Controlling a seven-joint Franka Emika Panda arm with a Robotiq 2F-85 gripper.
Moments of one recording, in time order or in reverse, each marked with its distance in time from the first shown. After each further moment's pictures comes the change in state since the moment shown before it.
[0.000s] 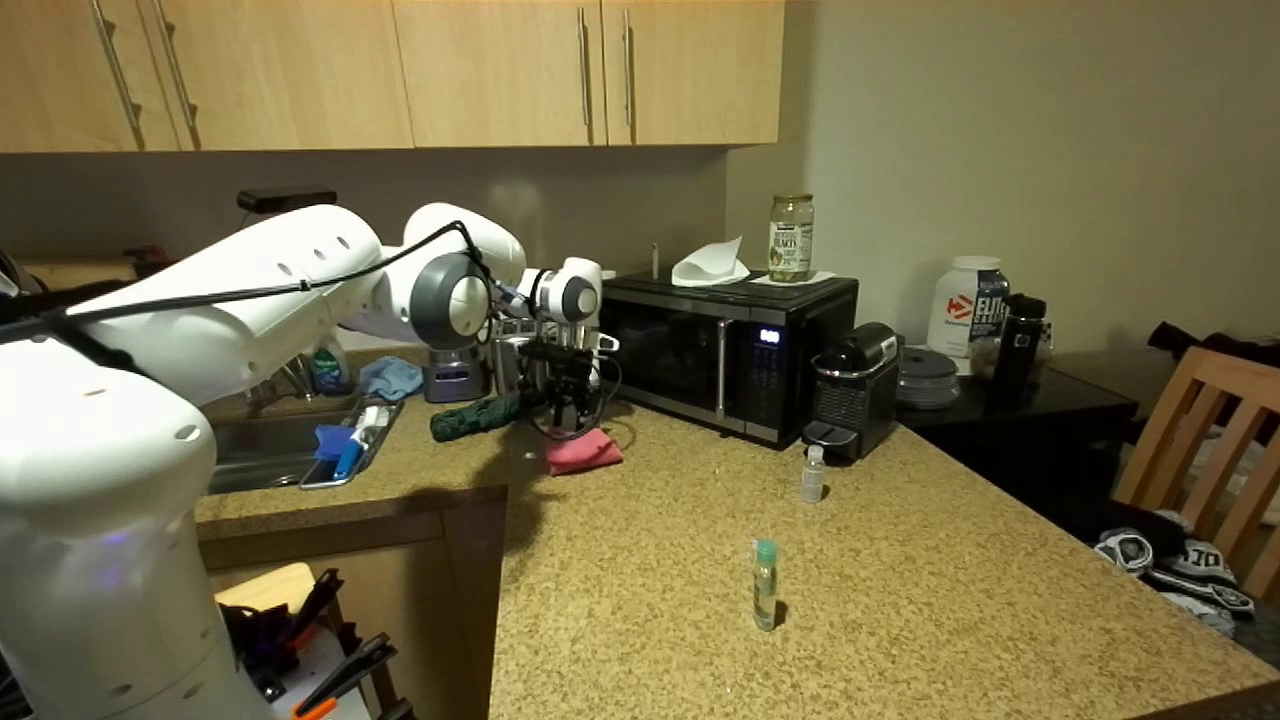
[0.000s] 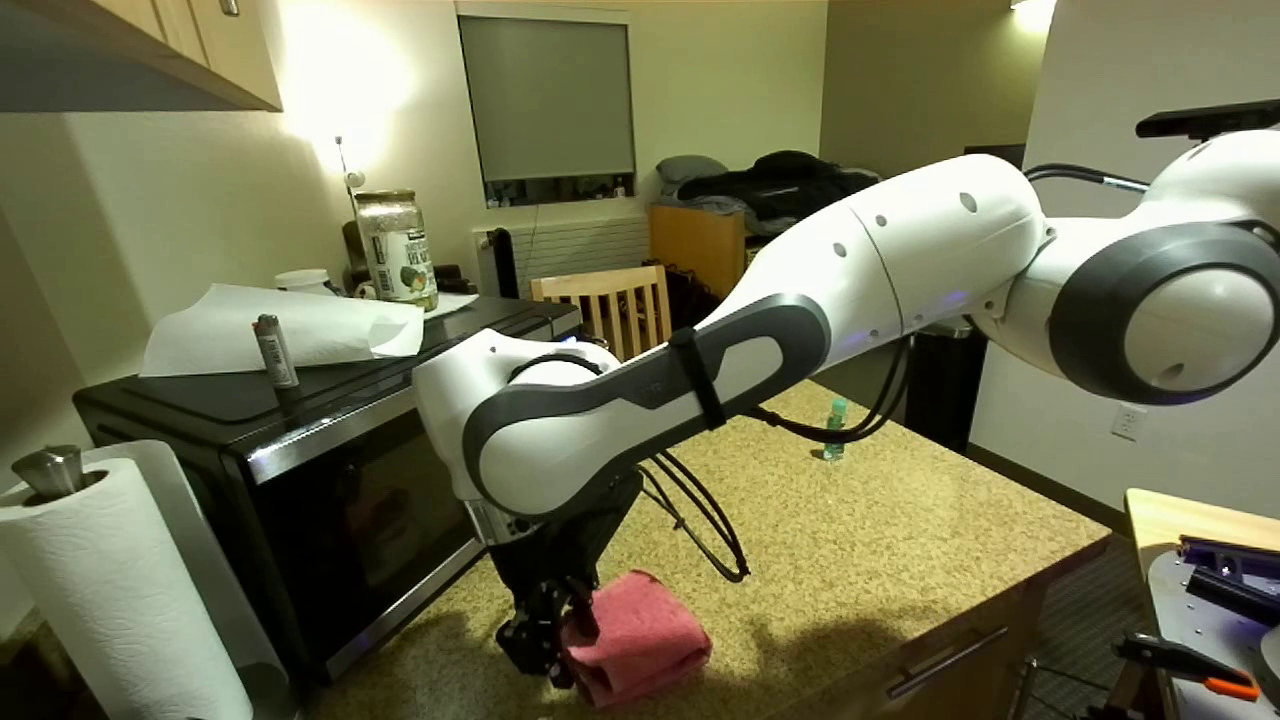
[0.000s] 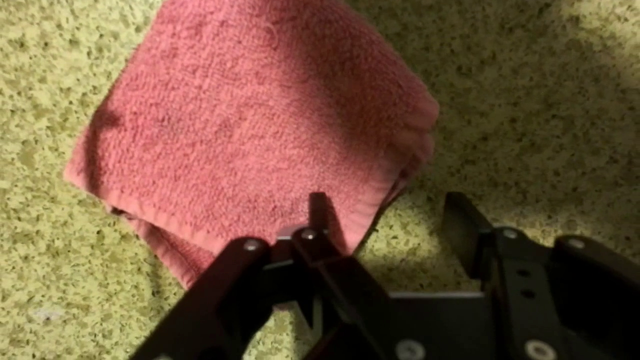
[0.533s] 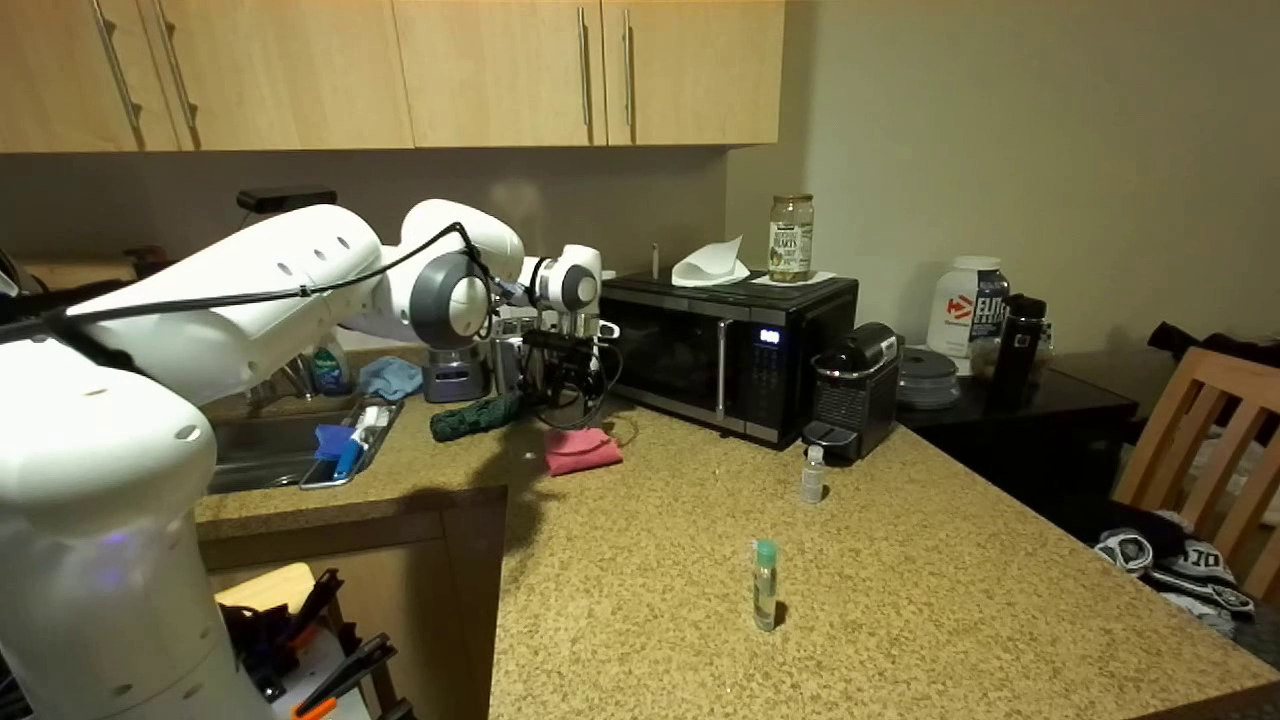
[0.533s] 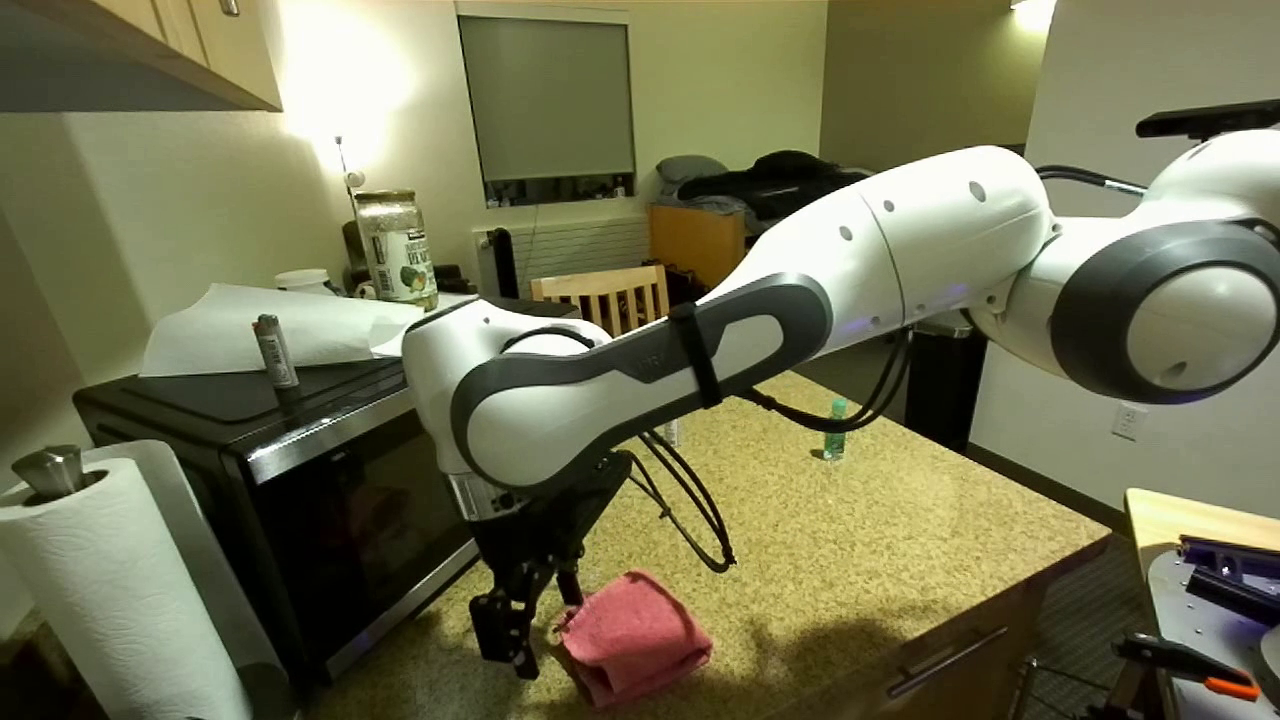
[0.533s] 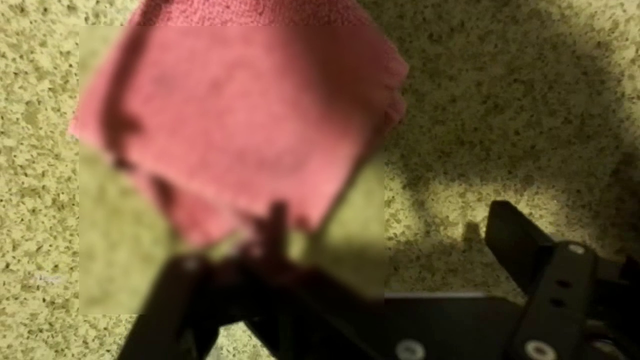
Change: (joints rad) arm 0.000 -0.001 0.009 0.056 0.002 0.000 -0.002
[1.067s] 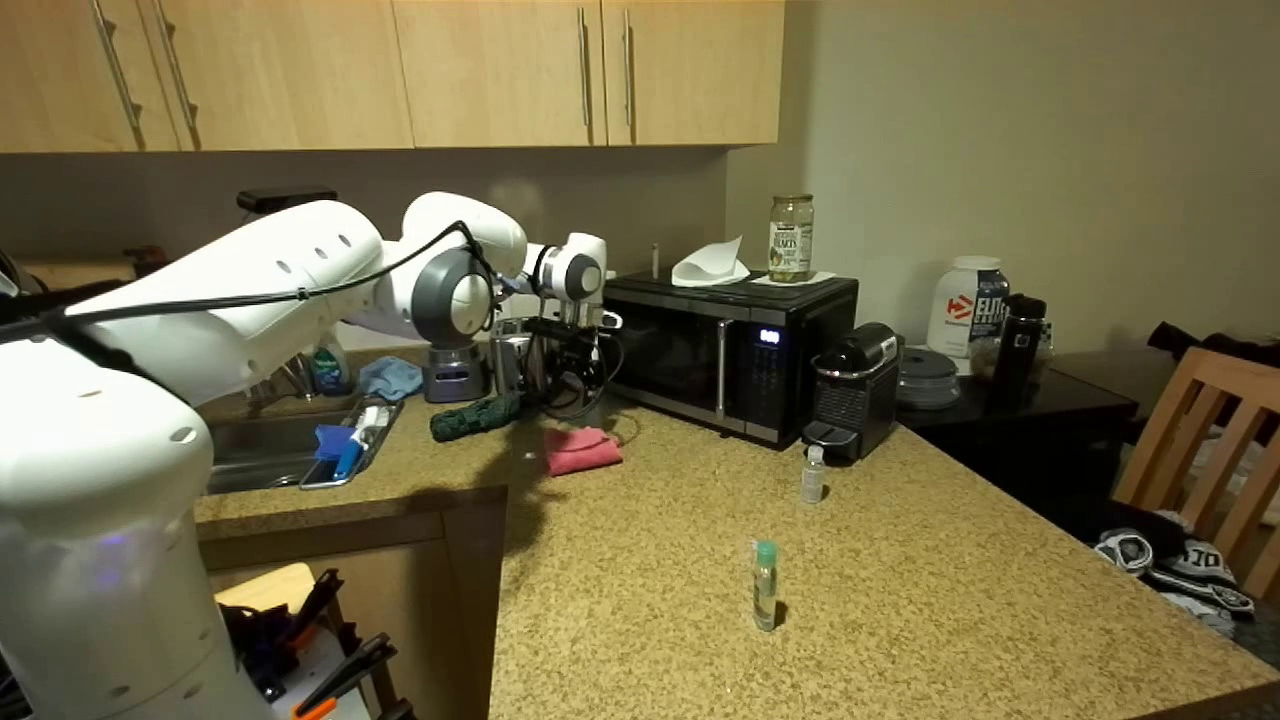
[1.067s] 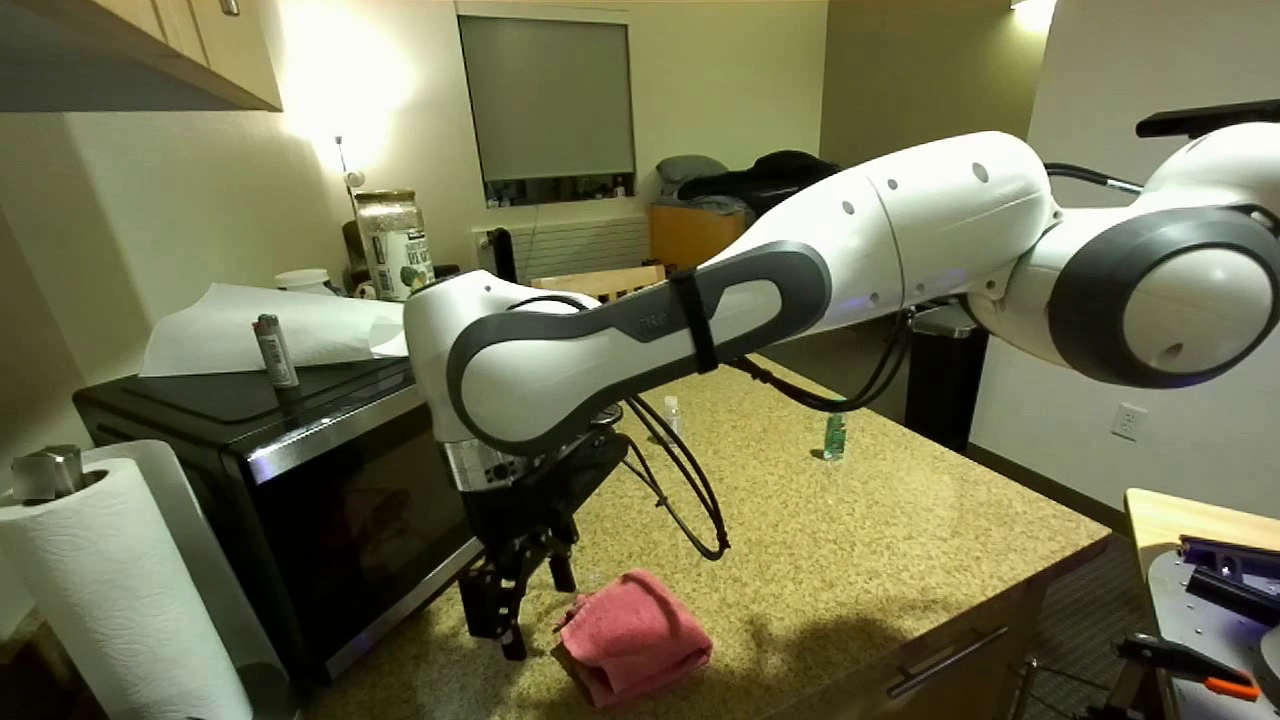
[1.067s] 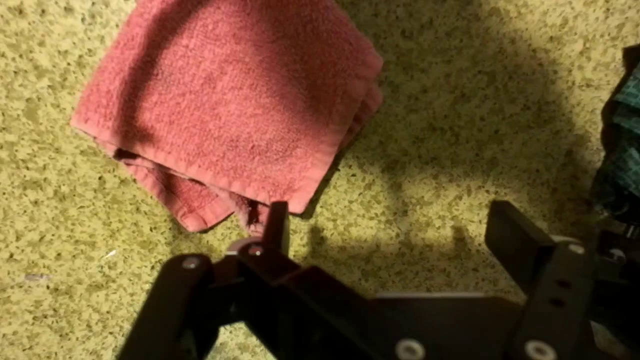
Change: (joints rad) arm -0.023 -0.018 0.027 0.021 0.024 -0.022 0.000
